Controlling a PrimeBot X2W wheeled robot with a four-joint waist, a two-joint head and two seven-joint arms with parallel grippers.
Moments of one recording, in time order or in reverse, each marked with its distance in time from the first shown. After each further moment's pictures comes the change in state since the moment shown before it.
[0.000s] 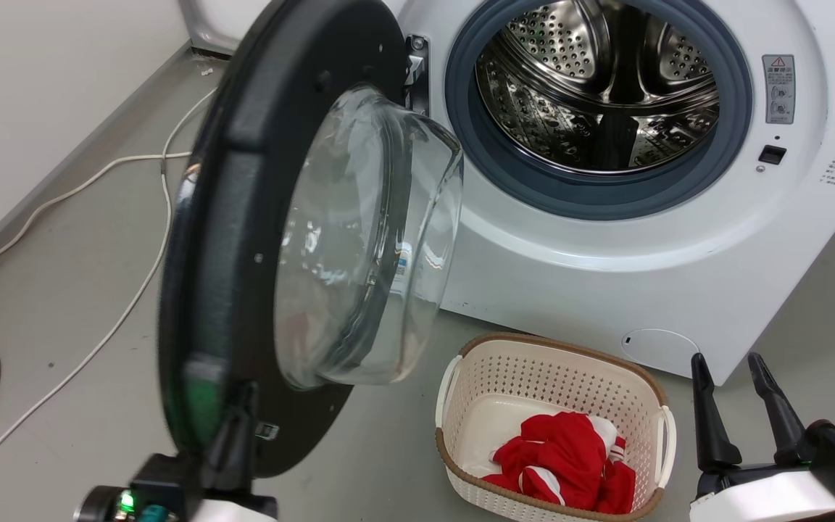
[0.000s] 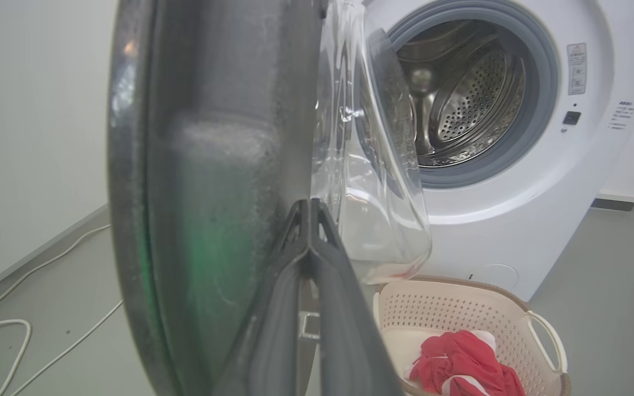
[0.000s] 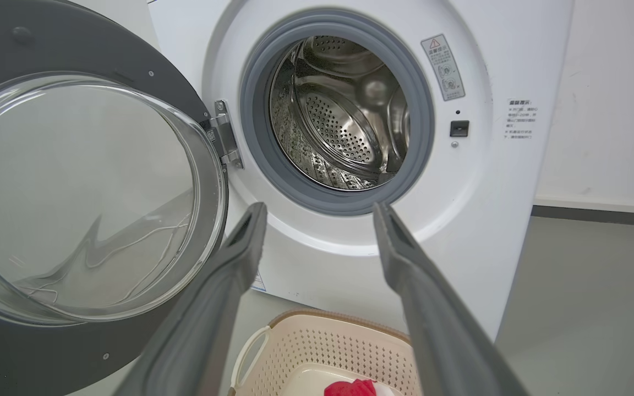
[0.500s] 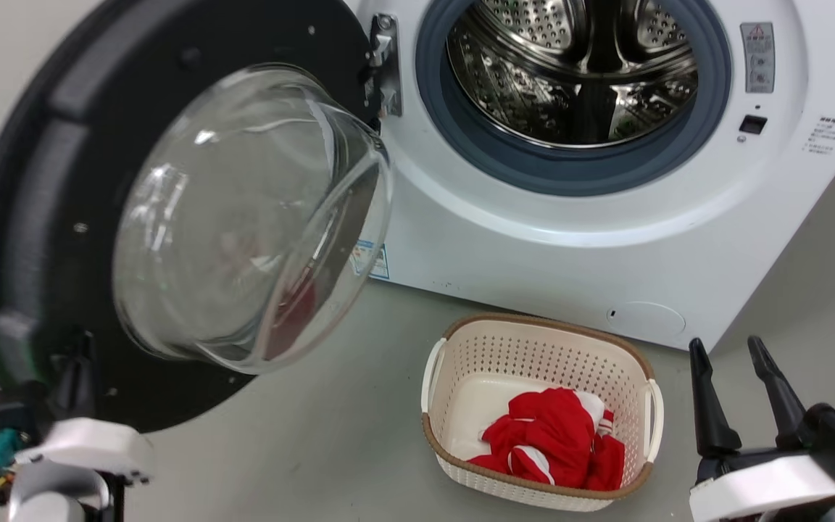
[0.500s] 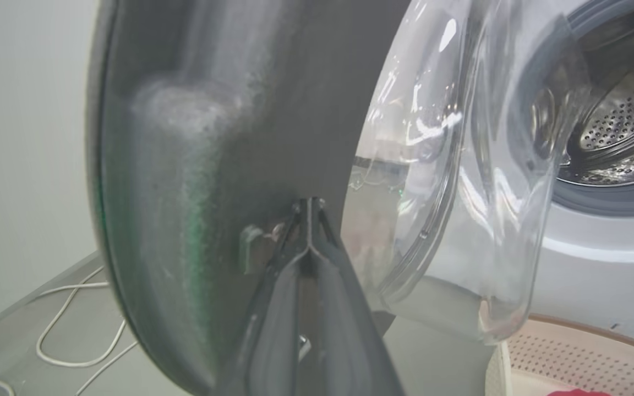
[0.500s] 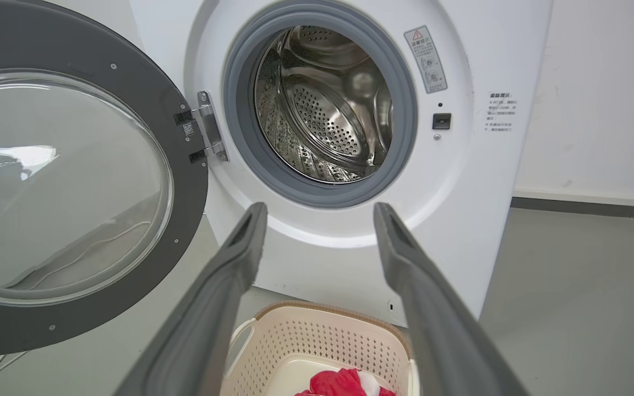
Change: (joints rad) left arm -0.208 0.089 0.239 0.353 -0.114 -0.041 -0.064; right arm -0.011 0.000 0.005 -0.042 -0.028 0.000 0.038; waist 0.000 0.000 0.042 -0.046
